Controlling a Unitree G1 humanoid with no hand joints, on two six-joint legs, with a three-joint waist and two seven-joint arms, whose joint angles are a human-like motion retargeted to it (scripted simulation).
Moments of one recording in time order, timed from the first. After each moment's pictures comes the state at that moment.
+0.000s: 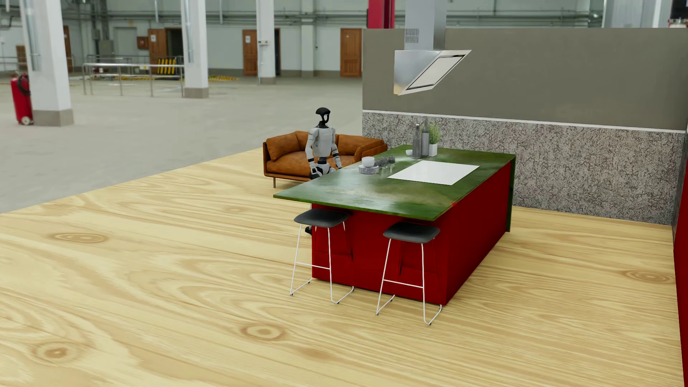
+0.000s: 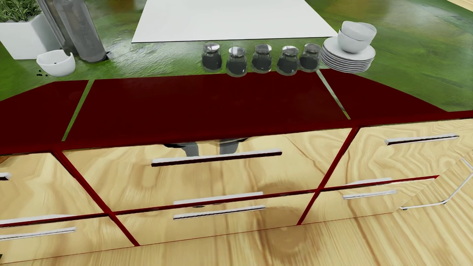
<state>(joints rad) 0.04 0.06 0.03 -0.04 0.14 -0.03 0.00 0.00 -0.03 0.22 0.23 0.10 0.13 -0.06 -0.11 0.33 -0.27 0.00 0.00 -0.61 0.62 0.90 1.01 0.00 0.00 0.00 0.00 0.00 0.00</state>
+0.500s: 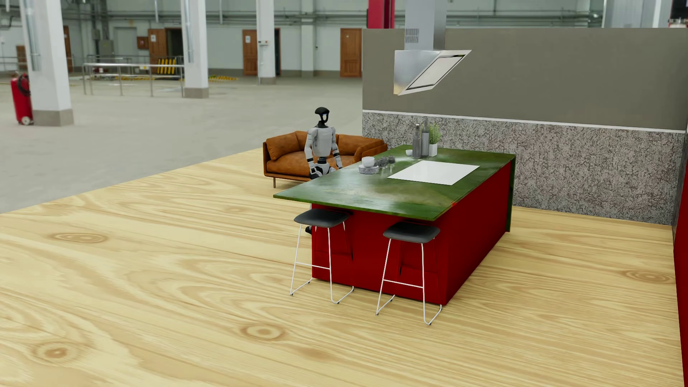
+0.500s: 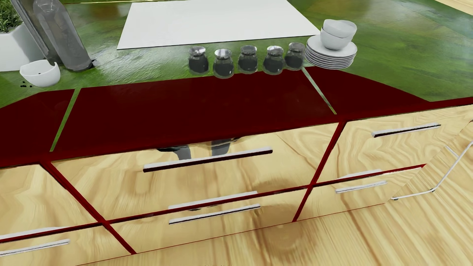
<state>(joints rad) 0.05 0.07 -0.03 -0.04 0.14 -0.01 0.00 0.00 -0.03 0.22 0.21 0.07 0.09 -0.06 -0.08 0.33 -0.29 0.00 0.00 -0.65 0.67 0.91 1.03 0.00 0.00 0.00 0.00 0.00 0.00</state>
